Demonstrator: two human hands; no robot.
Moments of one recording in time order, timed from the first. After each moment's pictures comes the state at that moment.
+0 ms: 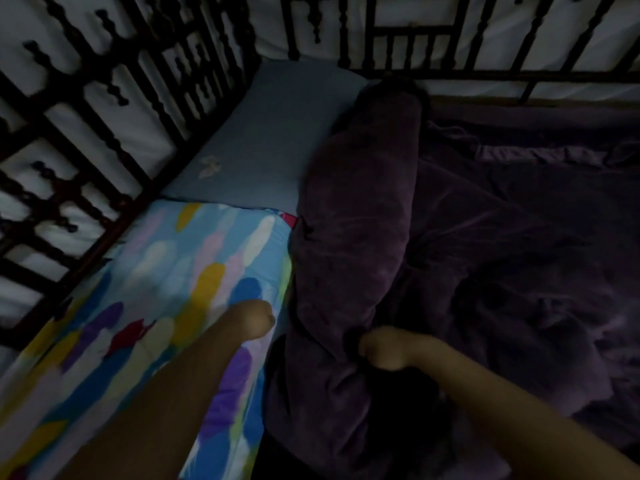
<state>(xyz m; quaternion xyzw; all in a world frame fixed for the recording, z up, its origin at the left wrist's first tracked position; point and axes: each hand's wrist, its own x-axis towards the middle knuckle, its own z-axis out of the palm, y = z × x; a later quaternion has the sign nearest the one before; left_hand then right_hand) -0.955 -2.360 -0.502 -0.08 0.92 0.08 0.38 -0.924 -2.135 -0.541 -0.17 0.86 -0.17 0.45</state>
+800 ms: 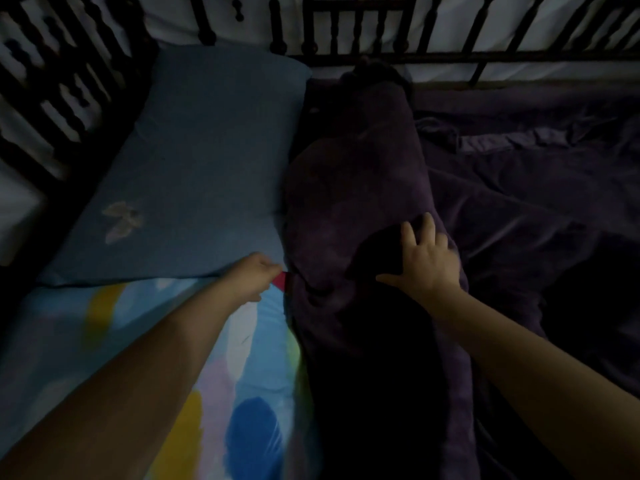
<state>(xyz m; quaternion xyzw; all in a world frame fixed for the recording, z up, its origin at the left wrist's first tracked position) -1.217 -2.394 -0.585 -0.06 0.84 0.41 0.34 -1.134 -2.159 -0.580 0.20 0.98 0.02 0.08</state>
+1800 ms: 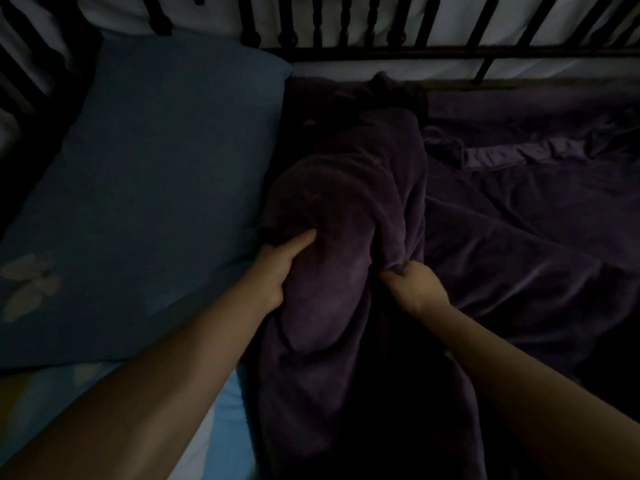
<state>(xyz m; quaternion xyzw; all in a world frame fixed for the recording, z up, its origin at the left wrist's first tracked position) -1.314 -2.291 -0.600 -0.10 0.56 0.73 0.38 -1.222 -2.113 -0.611 0.30 0.87 -0.38 0.09</state>
